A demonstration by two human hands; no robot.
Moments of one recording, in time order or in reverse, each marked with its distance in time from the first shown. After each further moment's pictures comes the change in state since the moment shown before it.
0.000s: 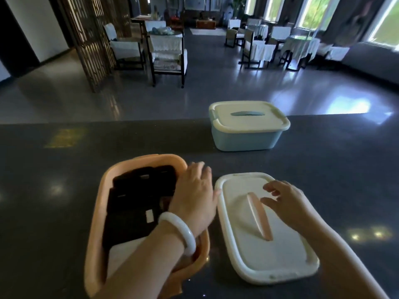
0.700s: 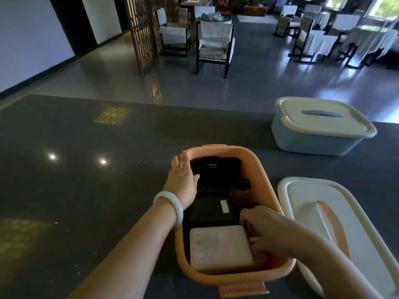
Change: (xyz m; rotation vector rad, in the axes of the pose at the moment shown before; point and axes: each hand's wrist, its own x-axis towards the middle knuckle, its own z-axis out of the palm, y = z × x) left_hand -0.037 -0.199 -0.012 -0.177 0.041 -0.445; right_hand -0.032 -0.165 0.097 -0.294 -0.736 -0.526
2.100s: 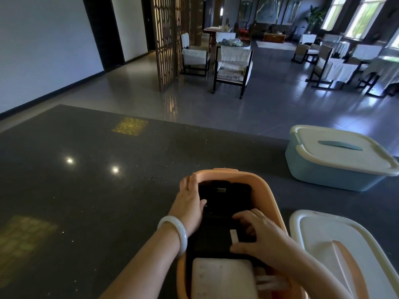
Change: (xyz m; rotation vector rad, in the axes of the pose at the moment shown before) left_hand 0.001 -0.005 0.004 -0.074 0.033 0.010; right_hand 0.044 0.010 -0.011 0.272 0.245 -0.036
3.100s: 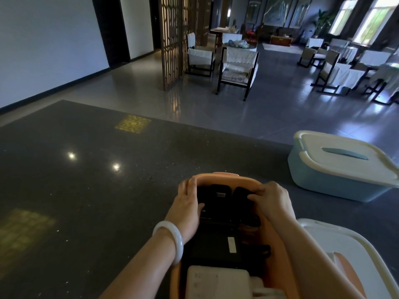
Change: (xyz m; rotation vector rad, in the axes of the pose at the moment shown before) left_hand -0.003 -0.001 -0.002 -0.038 -0.022 -0.008; right_hand 0.080 0.029 -0.041 -0.024 0.451 0.301
